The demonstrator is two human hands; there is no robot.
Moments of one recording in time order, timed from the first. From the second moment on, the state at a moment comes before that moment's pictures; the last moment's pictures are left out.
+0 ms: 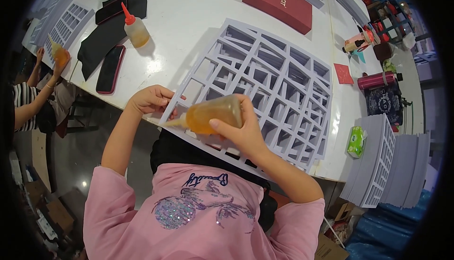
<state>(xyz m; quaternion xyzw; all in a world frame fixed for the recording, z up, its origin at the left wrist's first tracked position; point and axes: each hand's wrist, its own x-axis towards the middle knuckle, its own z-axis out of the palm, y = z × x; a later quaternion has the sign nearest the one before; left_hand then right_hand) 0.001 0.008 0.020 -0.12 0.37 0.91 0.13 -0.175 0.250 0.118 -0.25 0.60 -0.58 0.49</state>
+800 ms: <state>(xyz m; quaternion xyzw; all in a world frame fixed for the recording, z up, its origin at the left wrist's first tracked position) 0.030 0.055 -0.011 -0.17 0.32 0.91 -0.19 -0.374 0.244 0.098 -0.13 0.63 -0.75 0.18</state>
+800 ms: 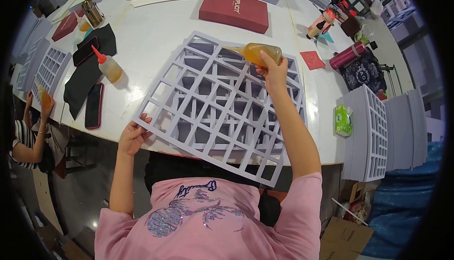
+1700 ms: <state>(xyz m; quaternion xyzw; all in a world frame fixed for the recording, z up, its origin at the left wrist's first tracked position) 0.009 0.043 -0.011 -0.21 0.34 0.89 -0.23 -0.295 0.324 0.119 -0.10 0.56 -0.76 0.32</state>
